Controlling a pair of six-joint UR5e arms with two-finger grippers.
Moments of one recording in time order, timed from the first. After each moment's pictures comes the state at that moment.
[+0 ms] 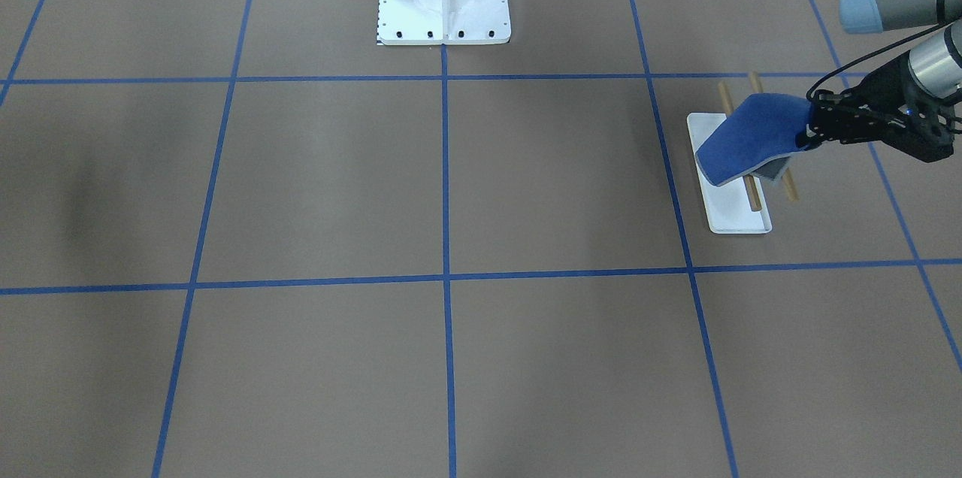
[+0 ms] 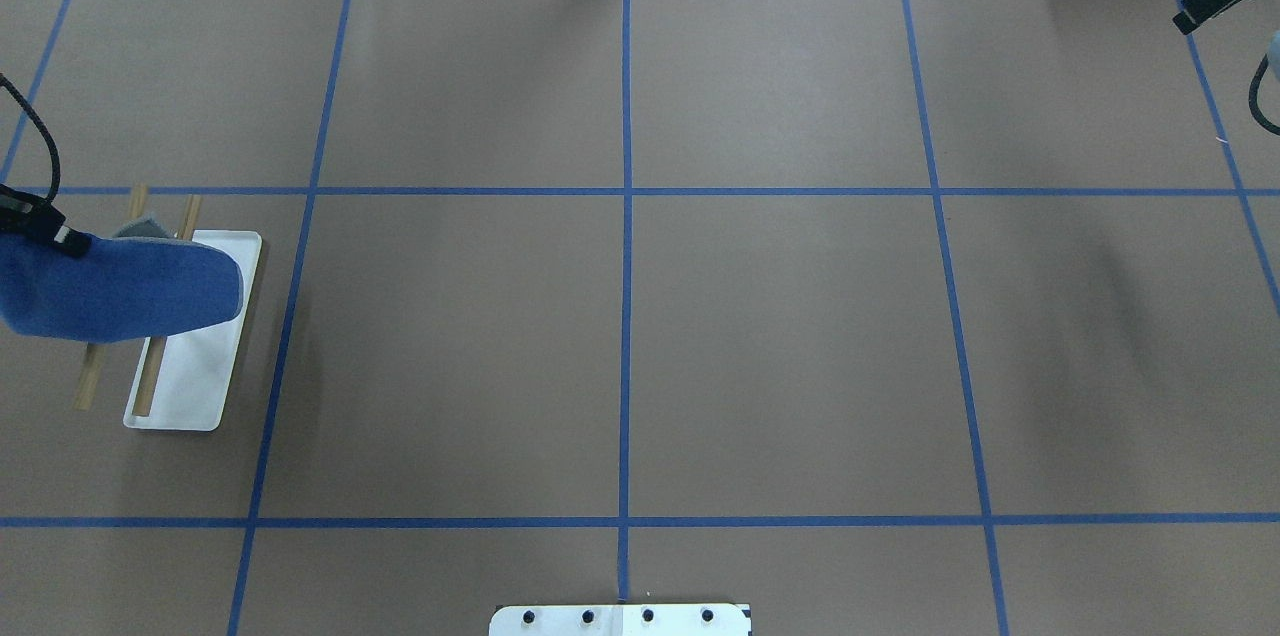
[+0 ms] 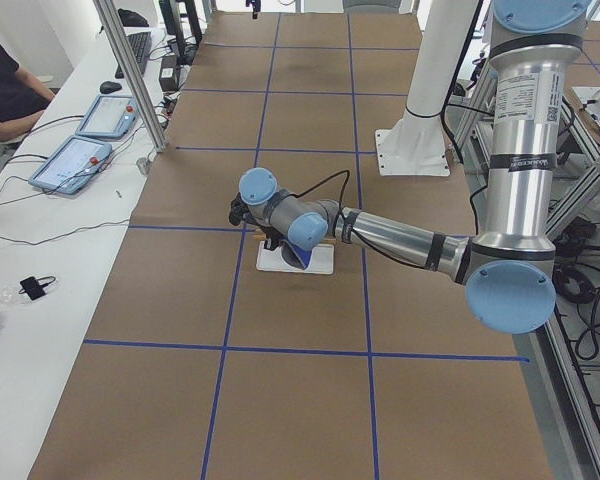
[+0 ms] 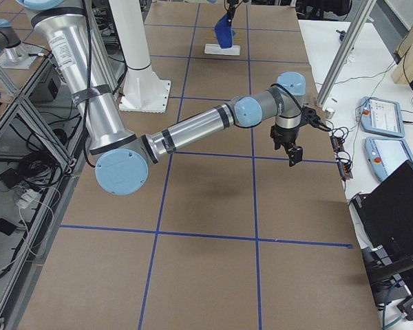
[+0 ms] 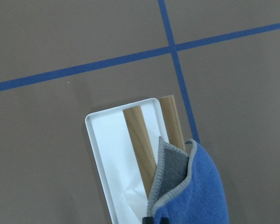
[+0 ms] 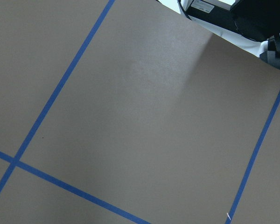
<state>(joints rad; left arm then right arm) -1.17 -1.58 -1.78 -1.90 -2.54 -0.39 1.34 -1.20 1.64 -1.61 2.17 -0.03</state>
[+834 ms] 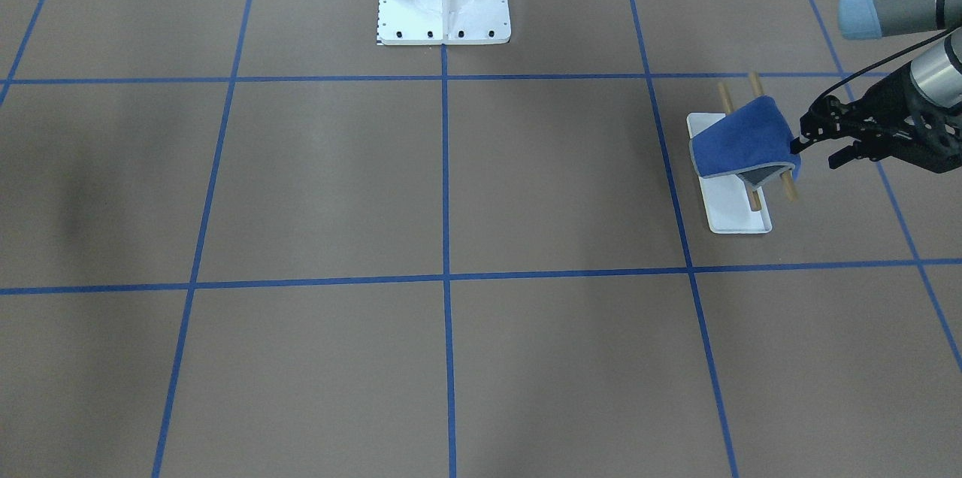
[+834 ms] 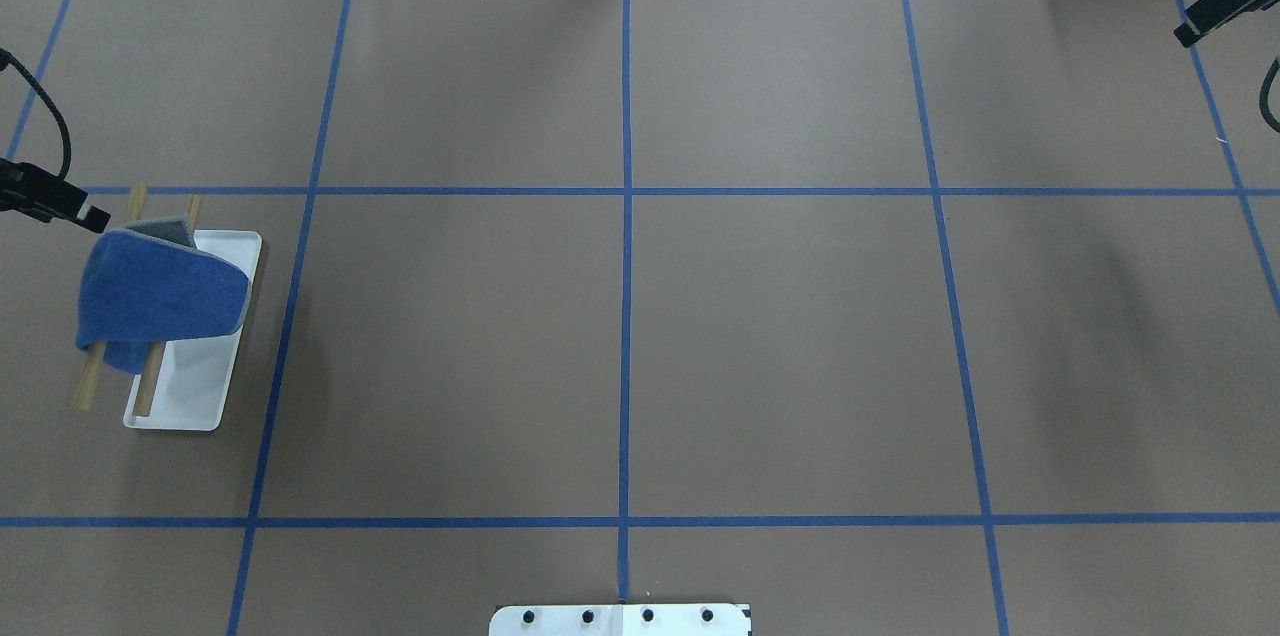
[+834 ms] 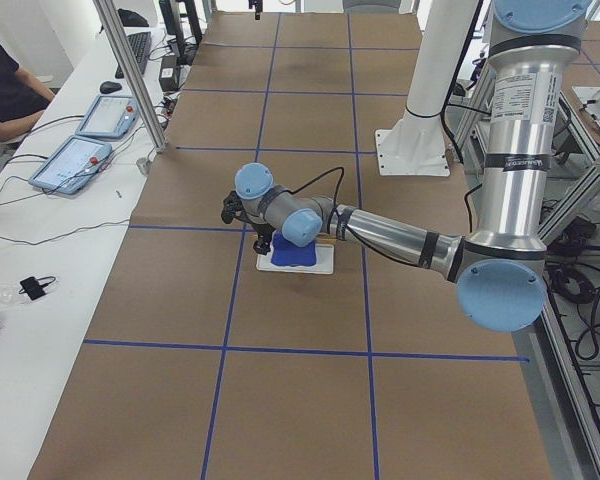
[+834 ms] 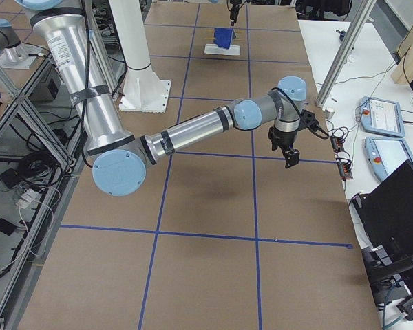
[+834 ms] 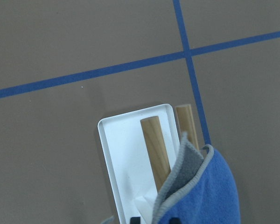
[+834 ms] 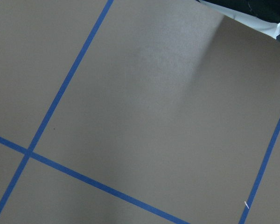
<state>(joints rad) -1.19 -1.61 -1.77 -1.90 -2.47 -0.42 1.36 -1.22 1.63 -1.62 2.26 -0.03</state>
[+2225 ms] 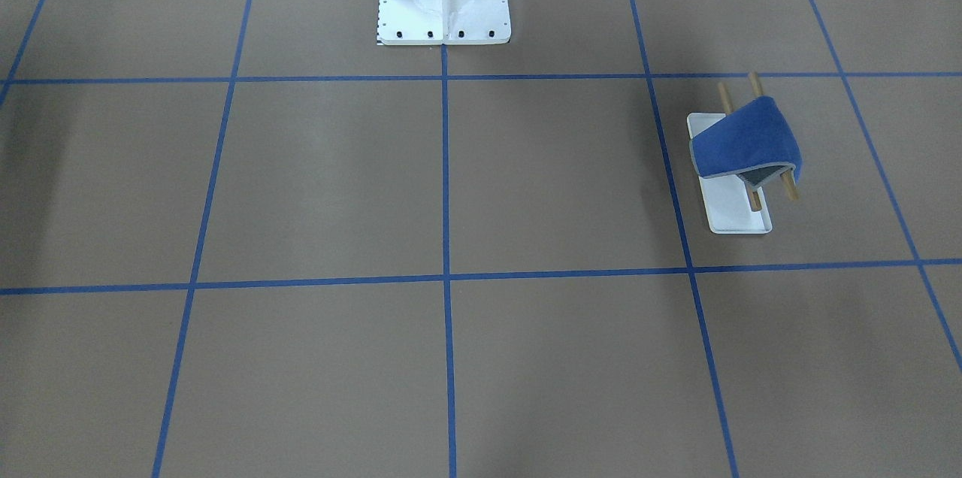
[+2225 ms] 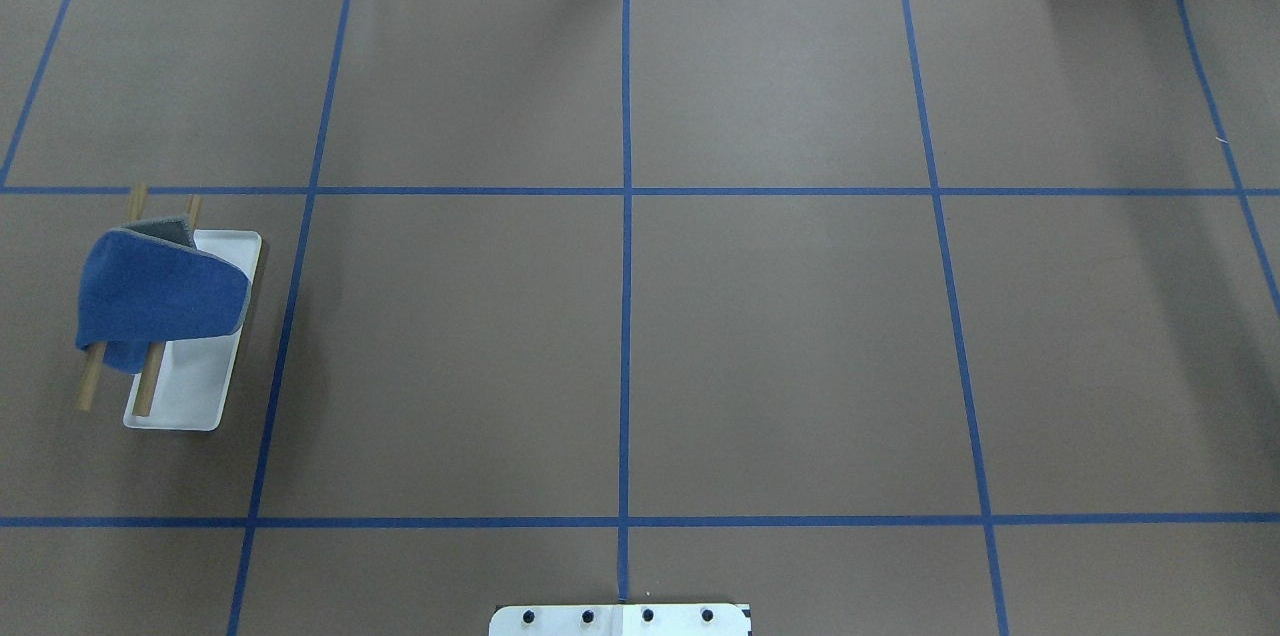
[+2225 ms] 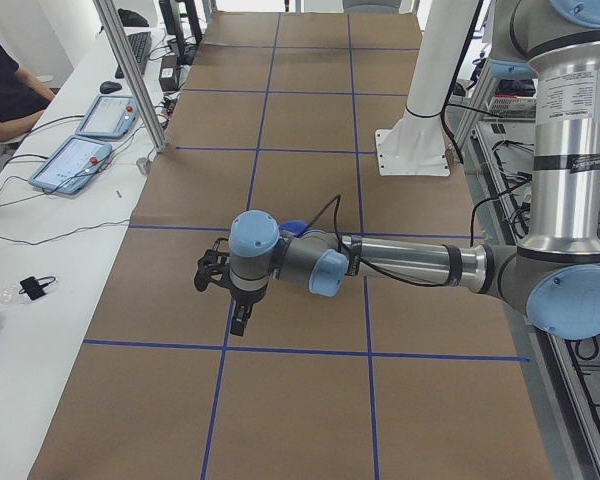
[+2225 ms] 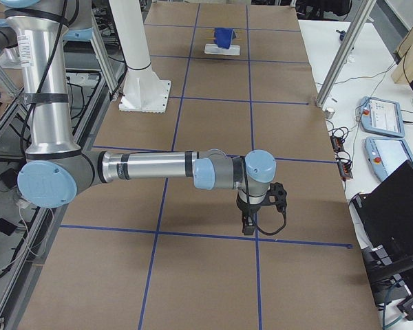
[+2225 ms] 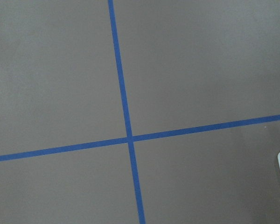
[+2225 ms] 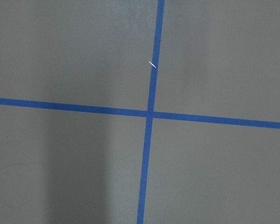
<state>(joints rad) -1.53 -1.52 -1.66 -1.82 -2.32 -0.08 1.55 -1.52 1.59 -1.63 2.32 -0.02</state>
